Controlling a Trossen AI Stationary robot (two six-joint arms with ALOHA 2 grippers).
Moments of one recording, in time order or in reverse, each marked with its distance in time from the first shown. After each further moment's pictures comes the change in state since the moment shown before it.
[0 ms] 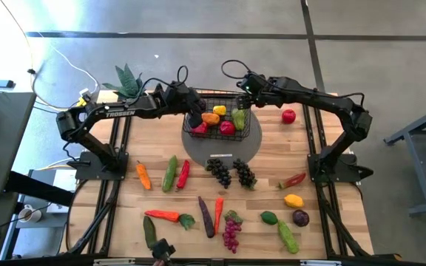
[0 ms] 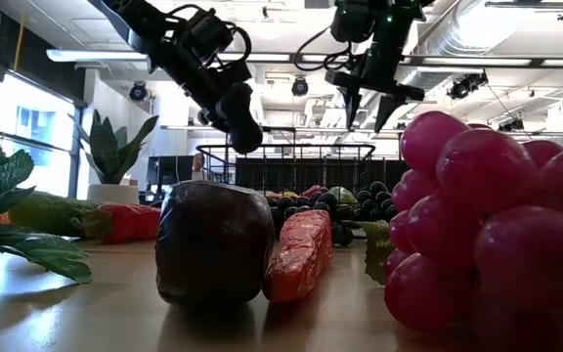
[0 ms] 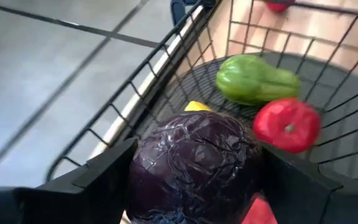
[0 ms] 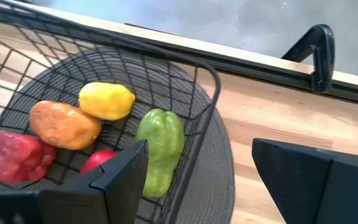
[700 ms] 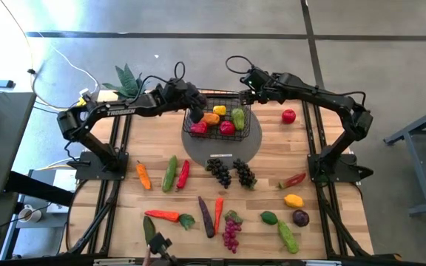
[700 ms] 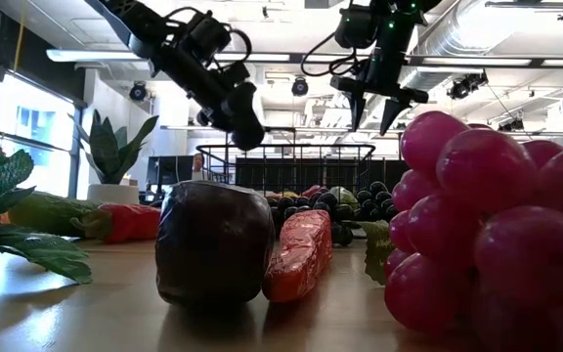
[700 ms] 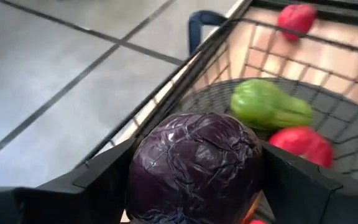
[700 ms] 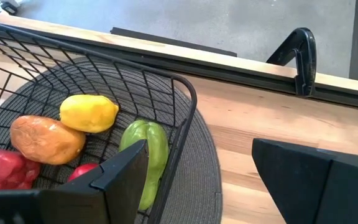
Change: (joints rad) left arm 0.040 0.018 0.000 0.071 -0.015 -0.062; right arm -0.057 0.000 0.000 -0.004 -0.009 -0.018
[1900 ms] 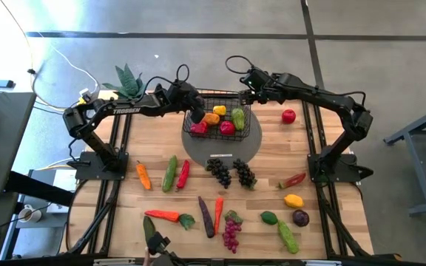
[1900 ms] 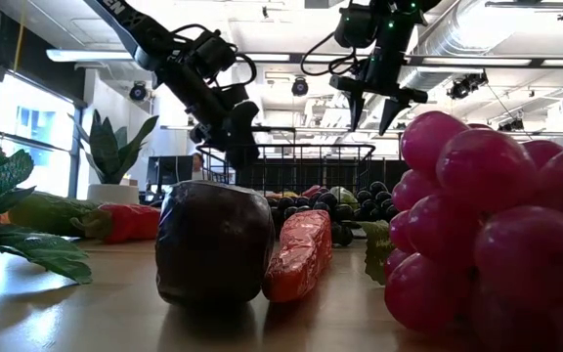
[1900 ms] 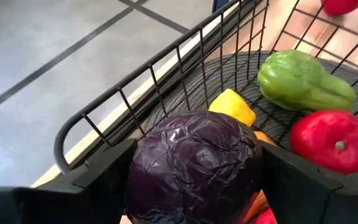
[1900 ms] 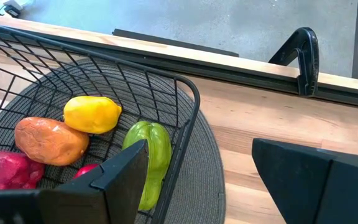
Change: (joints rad) left arm 0.015 0.063 0.000 -0.039 -0.047 -0.102; right arm 0.000 0.000 0.000 0.007 0.000 0.010
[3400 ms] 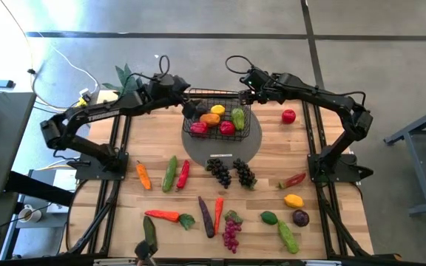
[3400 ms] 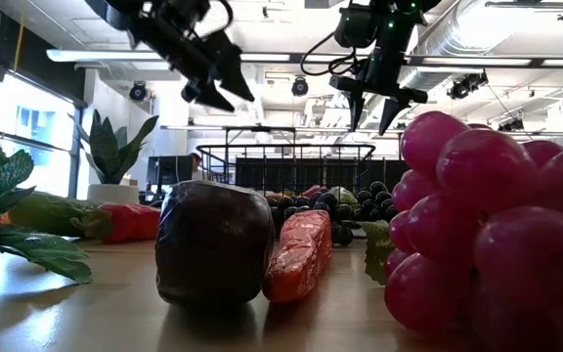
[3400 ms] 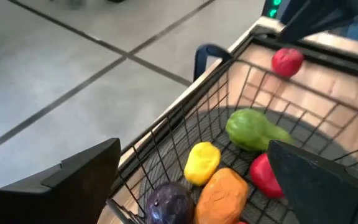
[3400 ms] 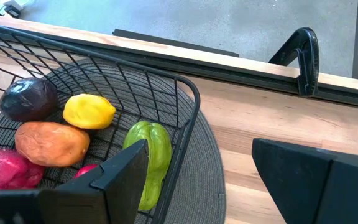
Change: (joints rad) left arm -0.010 -0.258 0.001 -0.063 0.048 0.013; right arm 0.000 0.000 0.000 0.001 0.000 0.000
